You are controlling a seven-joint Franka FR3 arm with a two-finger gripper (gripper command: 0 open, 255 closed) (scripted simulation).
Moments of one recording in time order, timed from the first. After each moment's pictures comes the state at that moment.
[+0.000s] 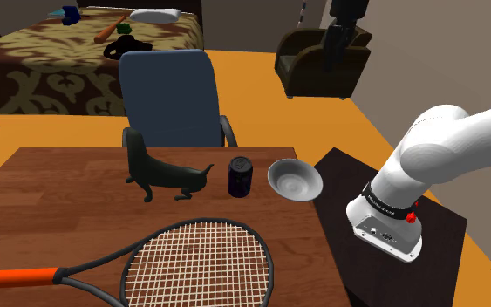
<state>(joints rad) 0.02 -0.81 0.01 -2.41 0.00 1.54 -0.13</state>
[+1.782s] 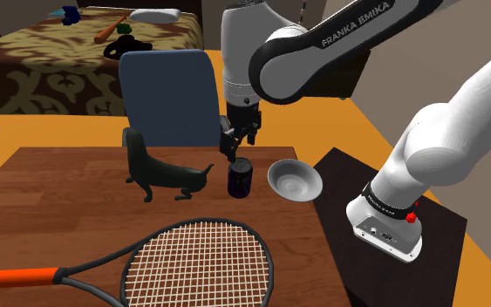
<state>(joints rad) 0.15 -0.22 0.45 -2.47 0.15 2.21 0.33</state>
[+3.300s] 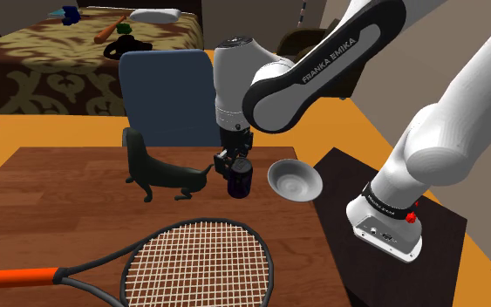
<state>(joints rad) 0.15 -0.07 0.49 -2.48 0.09 2.38 0.41</state>
